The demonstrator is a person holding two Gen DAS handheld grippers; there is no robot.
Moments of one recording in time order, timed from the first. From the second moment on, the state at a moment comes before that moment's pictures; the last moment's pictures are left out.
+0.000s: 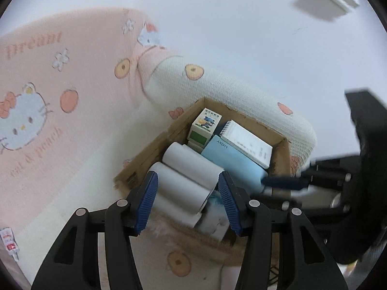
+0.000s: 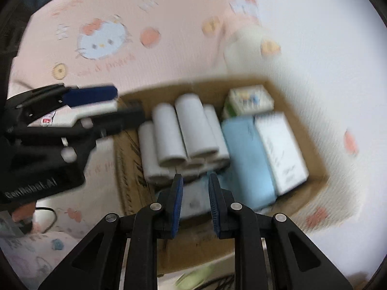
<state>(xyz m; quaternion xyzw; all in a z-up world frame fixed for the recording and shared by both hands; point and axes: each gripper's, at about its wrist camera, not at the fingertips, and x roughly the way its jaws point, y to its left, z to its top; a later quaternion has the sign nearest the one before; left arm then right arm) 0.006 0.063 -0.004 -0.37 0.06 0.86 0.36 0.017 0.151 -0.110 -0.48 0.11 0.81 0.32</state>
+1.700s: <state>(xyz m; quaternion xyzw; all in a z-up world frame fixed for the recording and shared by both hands) -0.088 -0.367 -0.223 -0.48 -0.23 0.83 -0.17 -0.271 0.026 -0.304 -0.40 0.07 0.91 0.00</state>
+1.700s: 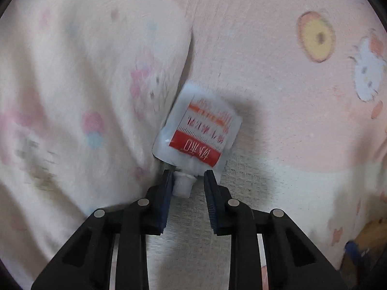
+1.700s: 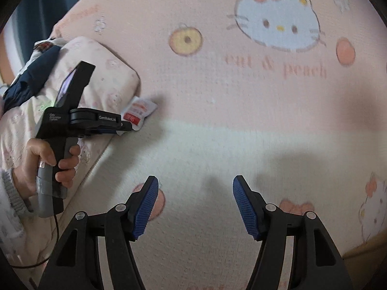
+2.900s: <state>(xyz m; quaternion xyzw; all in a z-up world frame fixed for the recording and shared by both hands) 0.010 -0.246 -0.218 -0.51 -0.26 0.82 0.02 -0.253 0.045 -0.341 -0.46 0.16 0.87 -0.03</state>
